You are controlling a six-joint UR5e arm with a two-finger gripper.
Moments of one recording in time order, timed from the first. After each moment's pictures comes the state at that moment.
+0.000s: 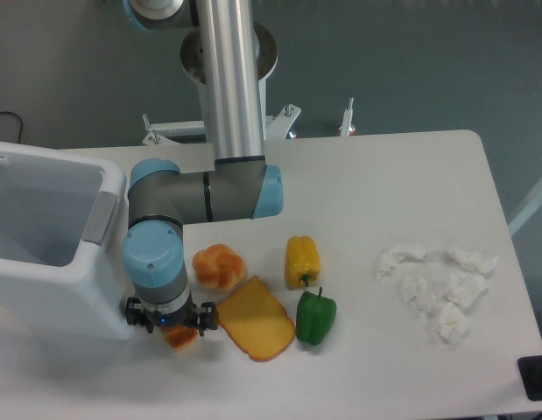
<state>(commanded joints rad) 2.11 -2.21 -1.52 -0.93 1.54 0.16</state>
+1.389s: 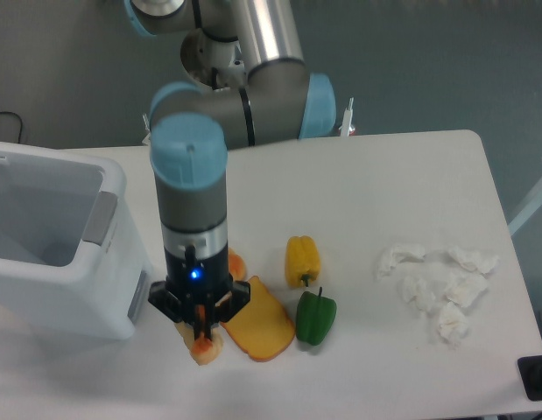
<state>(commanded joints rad) 2.22 -1.89 -1.36 -0.93 1.38 0.19</state>
